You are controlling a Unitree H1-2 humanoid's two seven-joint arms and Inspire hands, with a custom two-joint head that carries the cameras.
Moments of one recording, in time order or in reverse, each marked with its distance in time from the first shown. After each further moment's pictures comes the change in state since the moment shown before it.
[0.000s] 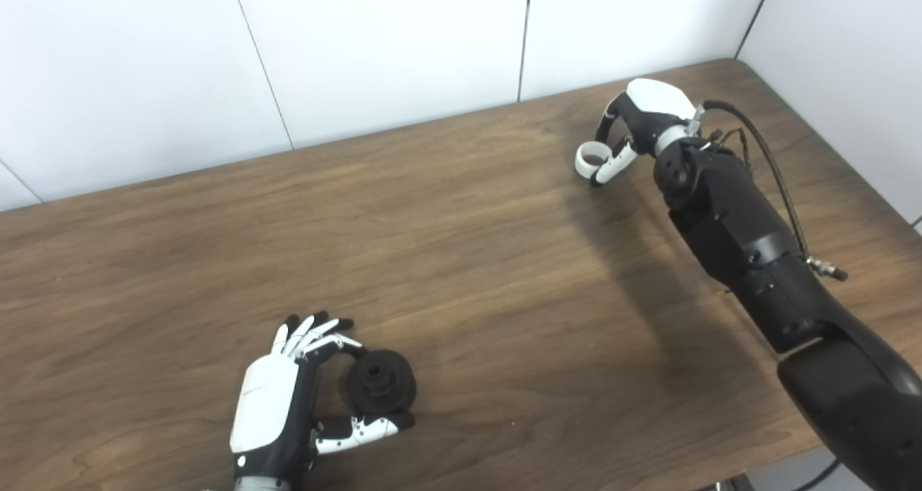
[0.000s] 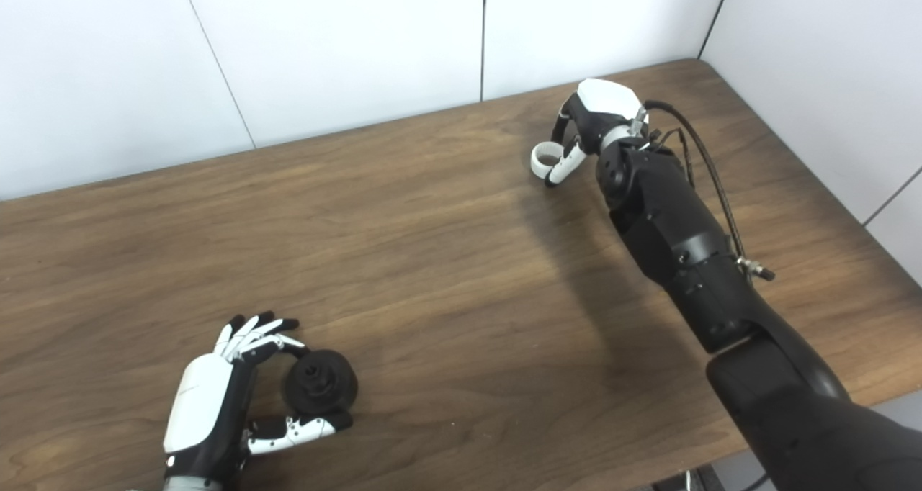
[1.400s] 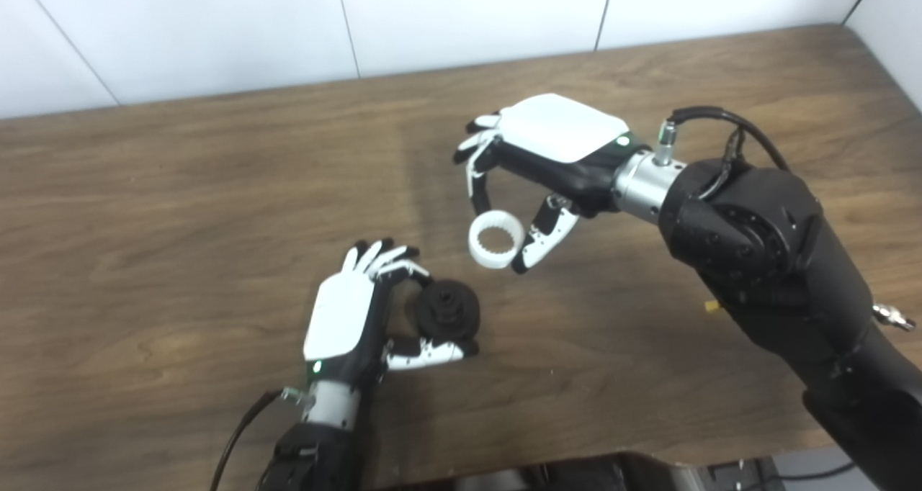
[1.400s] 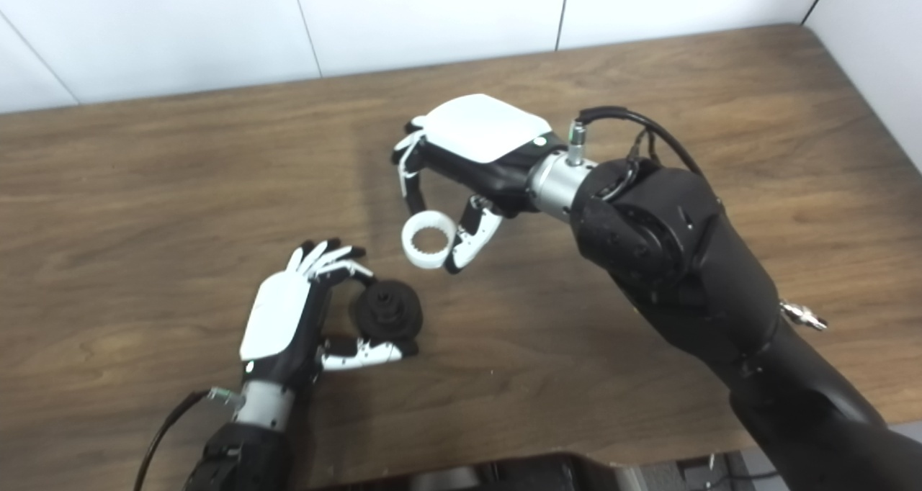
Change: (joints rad) left arm -0.011 -0.088 -0.083 -0.040 0.111 0.140 -0.038; right arm 0.074 0.105 0.254 -0.944 0.003 -0.088 0.648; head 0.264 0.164
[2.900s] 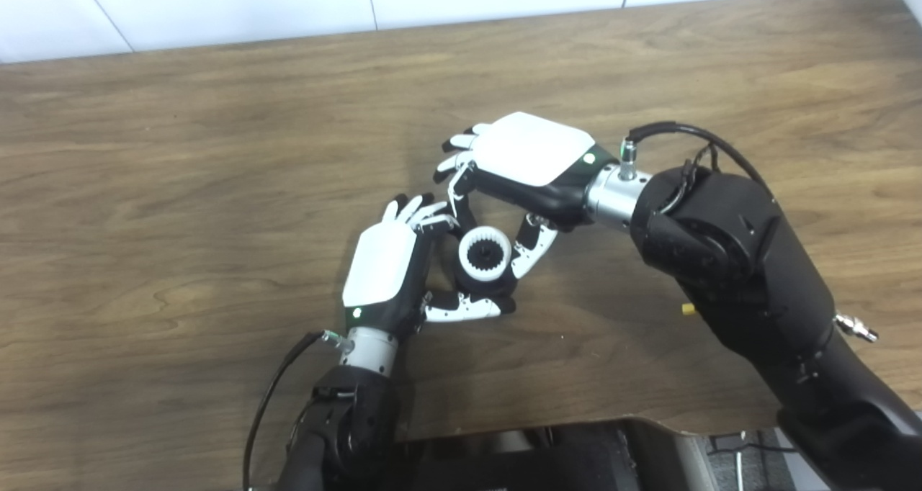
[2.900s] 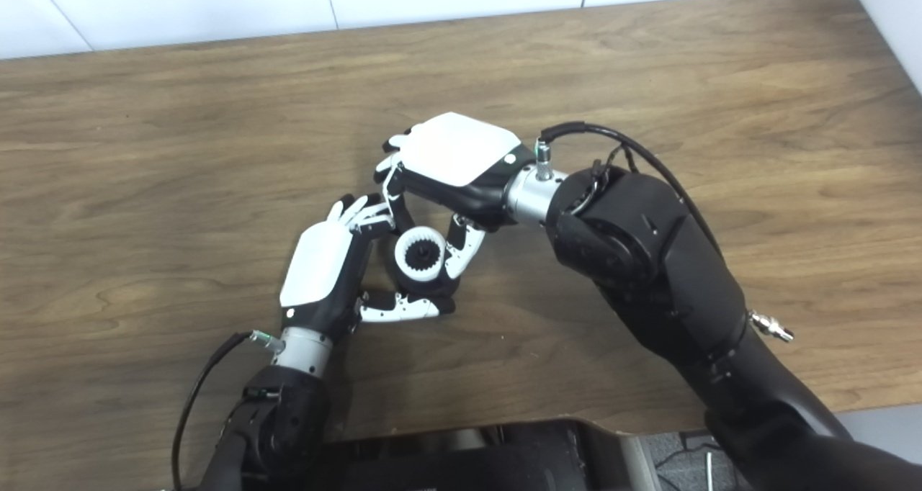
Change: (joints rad) left arm -0.021 -0.041 -0.045 -0.002 0.038 0.063 -0.026; right arm 0.087 0.096 0.003 0.111 -0.062 -0.236 -0.031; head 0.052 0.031
